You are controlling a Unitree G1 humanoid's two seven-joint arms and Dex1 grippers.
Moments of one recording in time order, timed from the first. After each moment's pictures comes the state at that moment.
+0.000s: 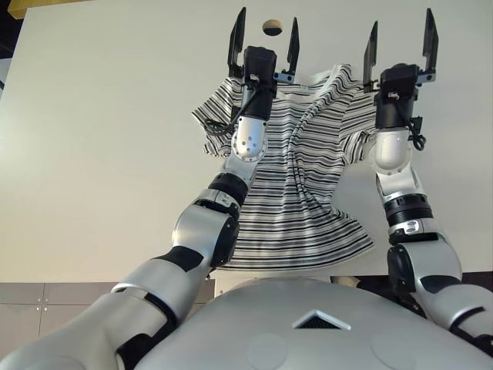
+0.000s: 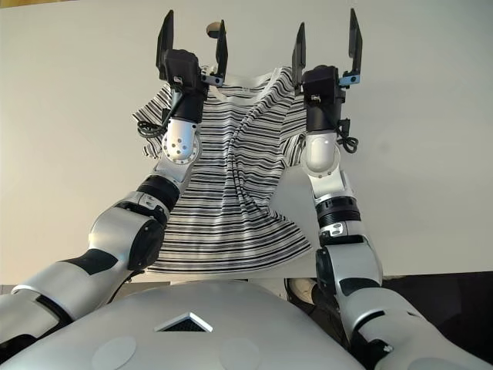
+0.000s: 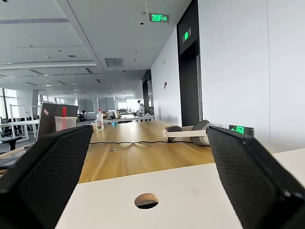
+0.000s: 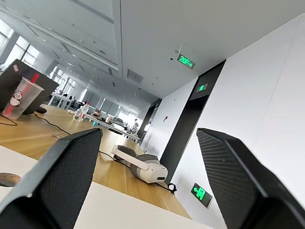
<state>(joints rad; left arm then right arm) -0.65 -0.13 -0.07 1.14 0.20 -0.92 0.26 -0.38 -0.22 0.06 0.63 -0.38 -0.75 -0.37</state>
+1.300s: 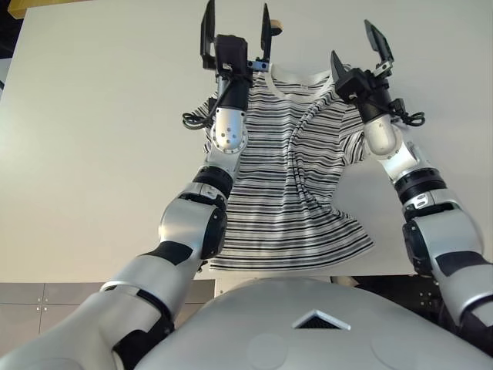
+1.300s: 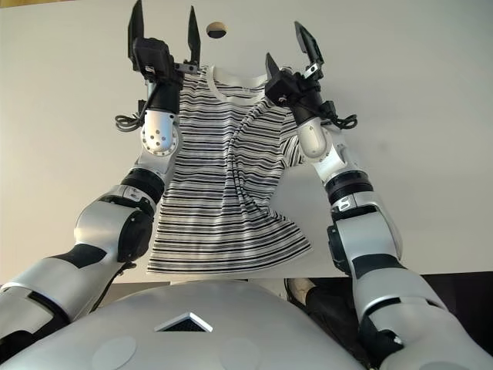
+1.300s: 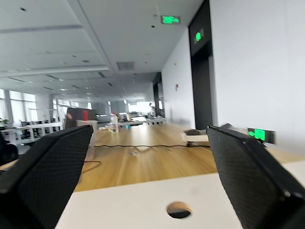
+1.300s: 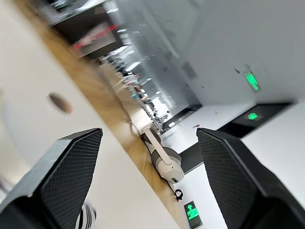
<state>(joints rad) -0.68 -0.02 -0.01 1.16 0.18 -0.96 0.26 -0.58 -0.36 0.30 0.91 -0.67 -0.64 -0.29</state>
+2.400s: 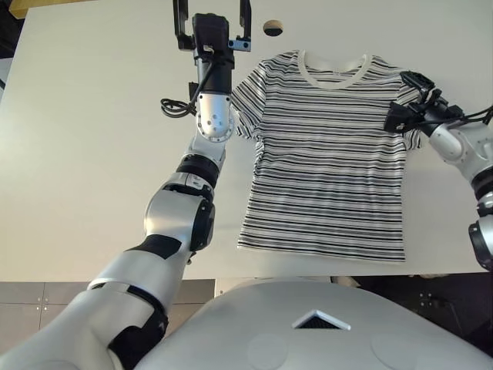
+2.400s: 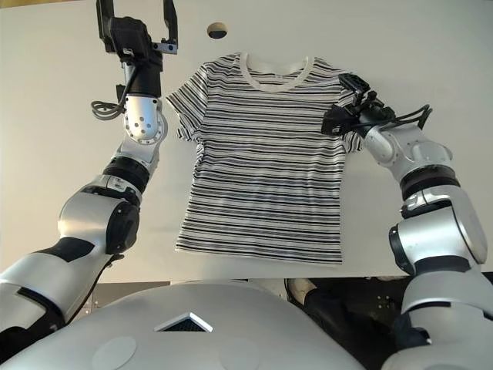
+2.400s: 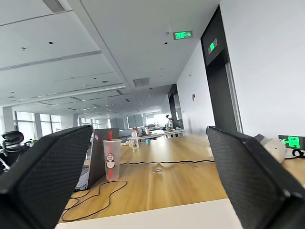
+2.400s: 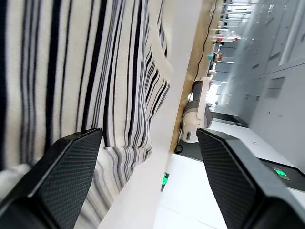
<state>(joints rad) -0.72 0.06 -0.02 1.16 0.26 -0.96 0.38 -0.64 -0.69 0.55 1.05 -0.82 -0.57 -0.21</state>
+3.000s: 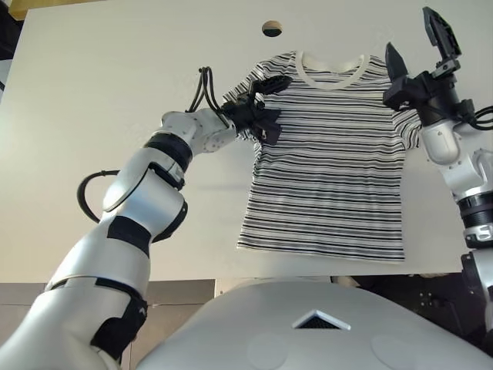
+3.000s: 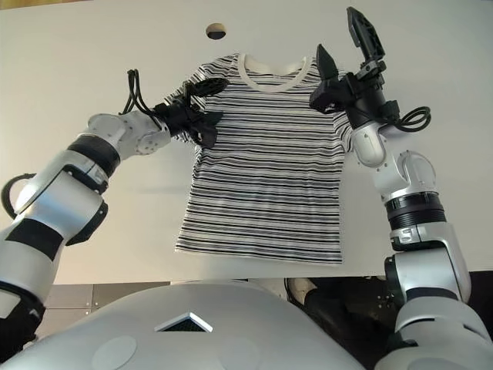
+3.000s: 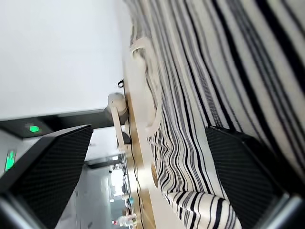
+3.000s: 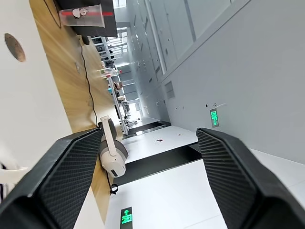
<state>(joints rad) -0.86 0.31 -0.81 1.20 1.05 -0.68 0.33 -0.36 -0.68 0.28 0.41 -0.68 -0.49 -0.29</state>
